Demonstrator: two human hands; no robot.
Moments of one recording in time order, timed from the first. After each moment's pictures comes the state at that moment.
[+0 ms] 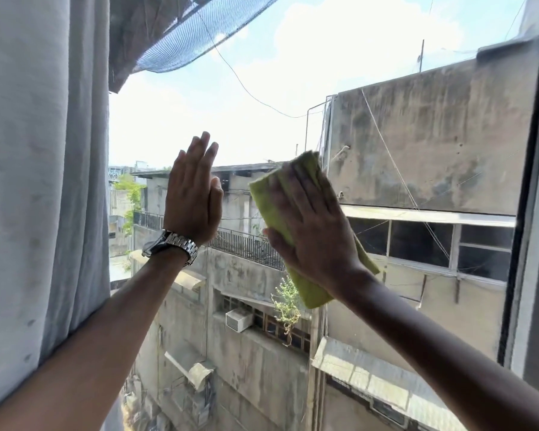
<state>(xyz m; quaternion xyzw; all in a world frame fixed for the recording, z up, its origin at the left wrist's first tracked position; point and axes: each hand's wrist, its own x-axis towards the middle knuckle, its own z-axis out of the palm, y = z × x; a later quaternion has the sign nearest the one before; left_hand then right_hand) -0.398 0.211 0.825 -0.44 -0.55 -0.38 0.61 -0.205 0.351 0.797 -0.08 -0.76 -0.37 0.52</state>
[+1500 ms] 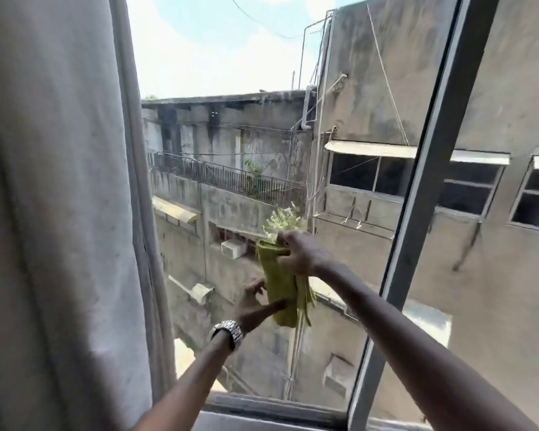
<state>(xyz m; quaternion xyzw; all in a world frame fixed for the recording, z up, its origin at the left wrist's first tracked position) -0.177 0.211 0.530 -0.43 -0.71 -0.55 -0.11 -0.068 0.298 0.675 -0.23 -0.95 0.15 0.14</state>
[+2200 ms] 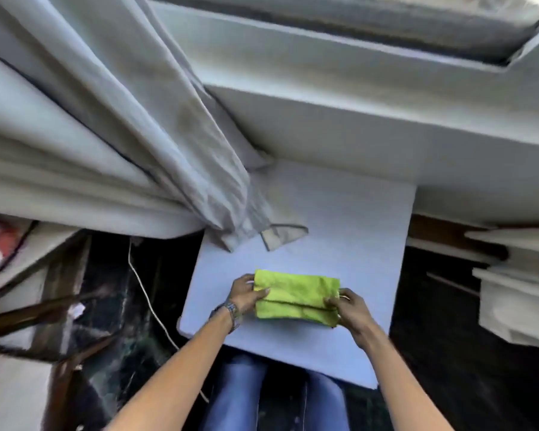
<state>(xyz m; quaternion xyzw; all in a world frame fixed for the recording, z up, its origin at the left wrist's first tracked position) 0.061 -0.061 -0.112 0.17 -0.75 -0.35 -0.53 0.228 0.124 -0.103 -0.61 -0.44 0.63 -0.20</state>
